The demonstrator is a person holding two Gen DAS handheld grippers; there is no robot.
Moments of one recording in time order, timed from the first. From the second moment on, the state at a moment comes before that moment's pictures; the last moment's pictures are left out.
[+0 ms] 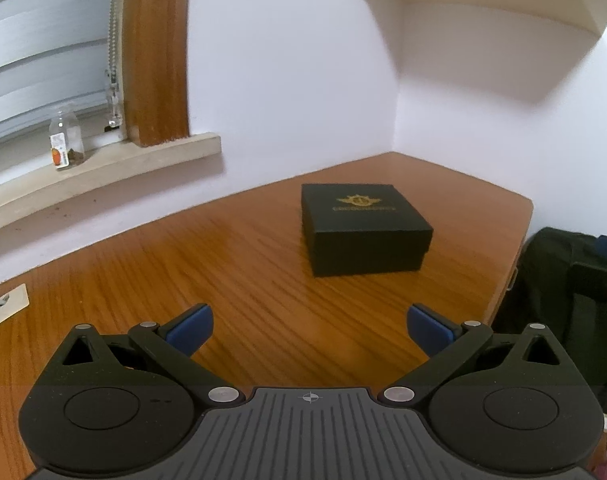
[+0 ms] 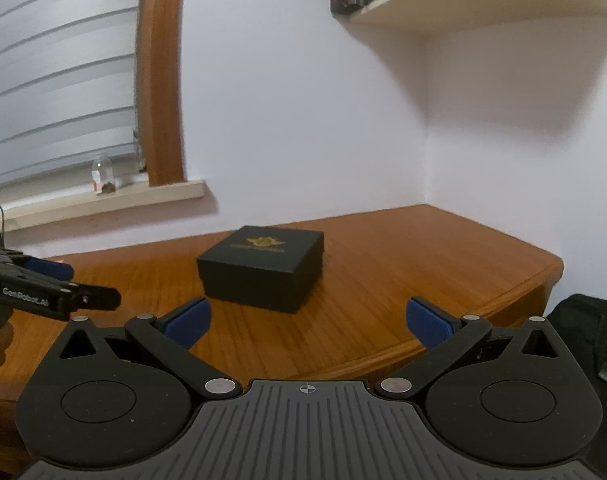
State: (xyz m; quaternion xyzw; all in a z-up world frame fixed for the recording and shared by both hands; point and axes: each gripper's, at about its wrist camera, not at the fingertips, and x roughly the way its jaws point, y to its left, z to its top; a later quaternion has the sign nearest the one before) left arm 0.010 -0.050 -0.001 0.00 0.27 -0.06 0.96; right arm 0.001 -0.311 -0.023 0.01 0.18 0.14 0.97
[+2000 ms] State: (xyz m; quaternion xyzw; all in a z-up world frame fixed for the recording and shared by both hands) left arm 0.004 -0.051 -0.002 0.00 0.28 -0.07 0.96; right arm -0.003 -0.302 -0.023 0.00 0.17 0.16 0.97
